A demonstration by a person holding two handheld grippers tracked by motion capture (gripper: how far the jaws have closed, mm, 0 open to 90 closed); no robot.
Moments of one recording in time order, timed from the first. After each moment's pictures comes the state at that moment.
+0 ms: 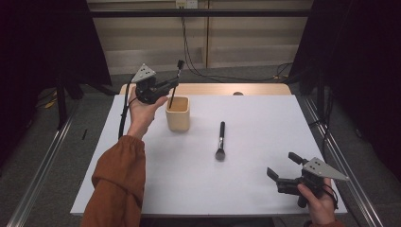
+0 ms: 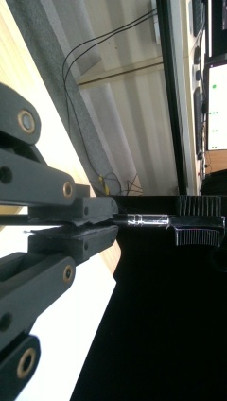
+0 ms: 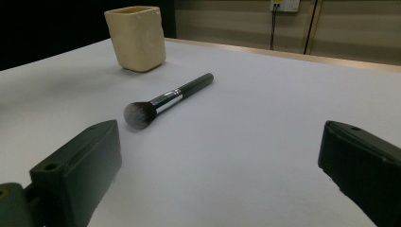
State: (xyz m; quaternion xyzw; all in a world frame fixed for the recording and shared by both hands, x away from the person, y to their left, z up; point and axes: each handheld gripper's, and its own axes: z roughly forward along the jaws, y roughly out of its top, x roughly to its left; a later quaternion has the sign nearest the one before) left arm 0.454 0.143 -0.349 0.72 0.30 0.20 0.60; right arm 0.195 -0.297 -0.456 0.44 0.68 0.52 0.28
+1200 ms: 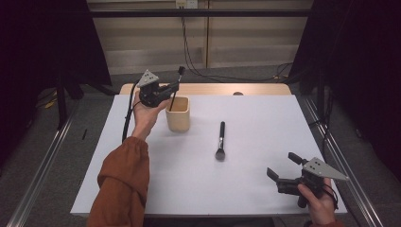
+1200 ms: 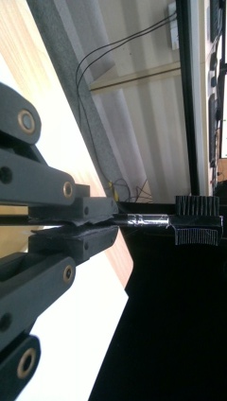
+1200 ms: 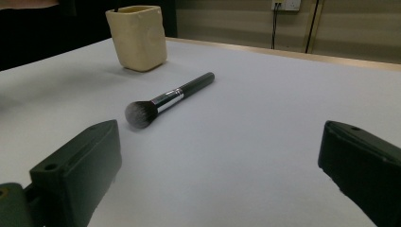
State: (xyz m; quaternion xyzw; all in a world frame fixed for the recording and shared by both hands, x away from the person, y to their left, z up) left arm 0.469 0.140 -0.380 0.72 0.31 0.19 0.58; right arm 0.195 -0.297 -0.457 0.44 0.67 0.53 0.28
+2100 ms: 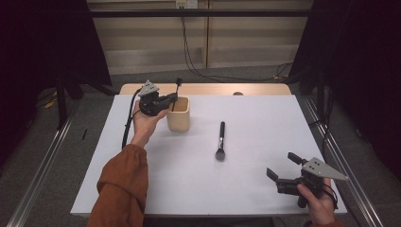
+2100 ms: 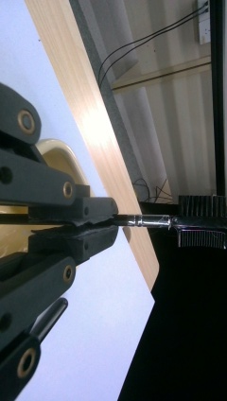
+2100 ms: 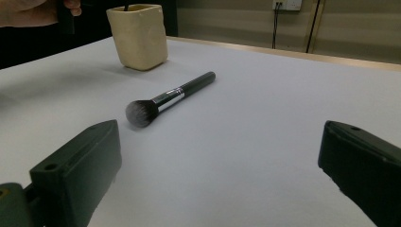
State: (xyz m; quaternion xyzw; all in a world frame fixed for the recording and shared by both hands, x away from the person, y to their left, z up) left arm 0.462 0.149 -0.410 0.74 0.33 0.18 0.56; right arm 0.195 -0.296 -0.457 0.44 0.68 0.52 0.28
